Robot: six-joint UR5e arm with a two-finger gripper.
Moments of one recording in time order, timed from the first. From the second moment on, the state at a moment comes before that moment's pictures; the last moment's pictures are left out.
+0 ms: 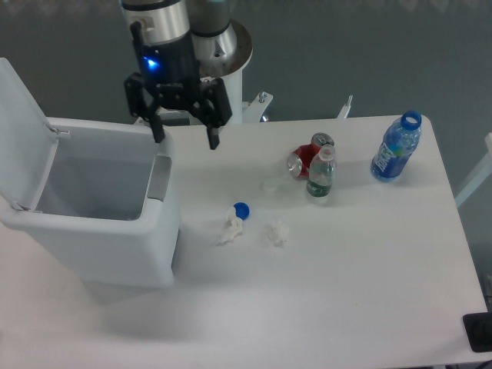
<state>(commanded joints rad) 2.27 -1.52 -1.64 -1.14 1.62 0.59</state>
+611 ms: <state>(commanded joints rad) 2.31 -1.51 -1.66 -1.14 1.65 0.57</state>
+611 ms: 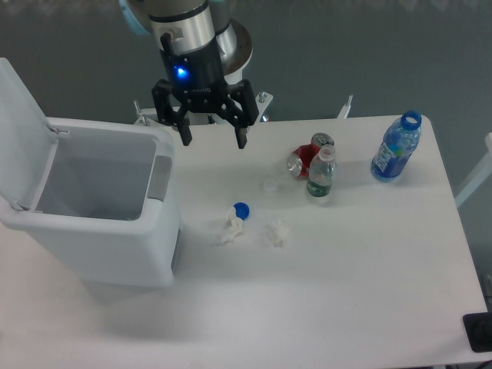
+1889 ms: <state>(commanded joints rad) 2.28 -1.35 -1.56 -1.17 1.36 0.04</state>
